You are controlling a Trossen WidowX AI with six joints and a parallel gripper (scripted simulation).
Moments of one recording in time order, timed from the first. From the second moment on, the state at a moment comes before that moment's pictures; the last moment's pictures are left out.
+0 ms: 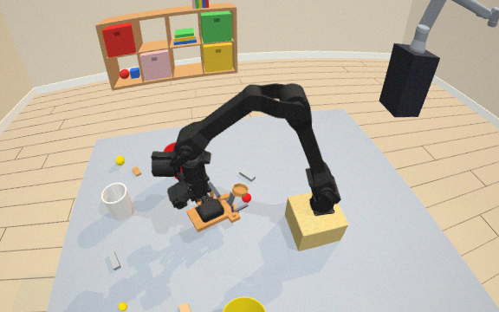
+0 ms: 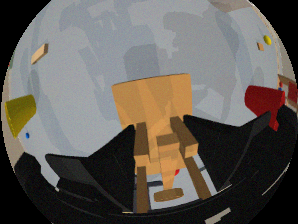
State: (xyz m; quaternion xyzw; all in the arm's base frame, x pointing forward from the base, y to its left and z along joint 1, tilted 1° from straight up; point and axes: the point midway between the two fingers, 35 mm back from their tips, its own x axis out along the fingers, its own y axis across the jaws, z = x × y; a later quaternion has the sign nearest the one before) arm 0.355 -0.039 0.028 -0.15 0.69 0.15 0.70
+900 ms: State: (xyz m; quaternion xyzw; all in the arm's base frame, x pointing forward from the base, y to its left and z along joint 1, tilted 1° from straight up) arm 0.362 -0.058 0.027 0.06 0.70 -0.05 0.71
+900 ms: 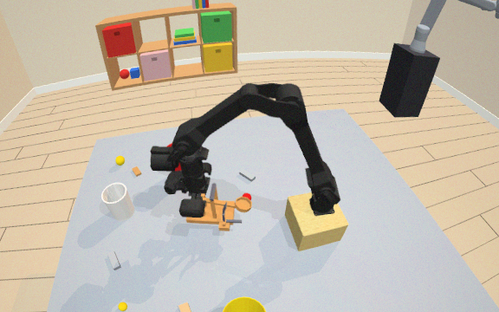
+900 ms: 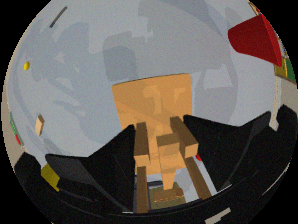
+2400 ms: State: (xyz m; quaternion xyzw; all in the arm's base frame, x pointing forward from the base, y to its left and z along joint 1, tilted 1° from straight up) arm 0.364 -0.060 -0.015 0.06 0.70 -0.06 0.71
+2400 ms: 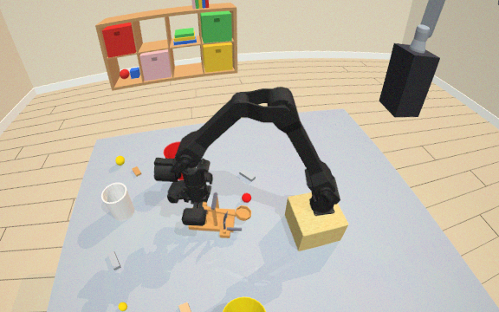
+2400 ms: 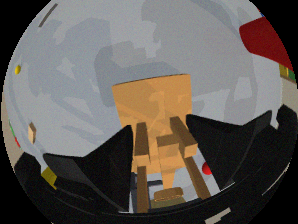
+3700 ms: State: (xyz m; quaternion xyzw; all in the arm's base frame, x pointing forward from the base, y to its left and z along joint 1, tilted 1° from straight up) arm 0.363 -0.060 0.030 0.06 0.69 -0.06 0.72
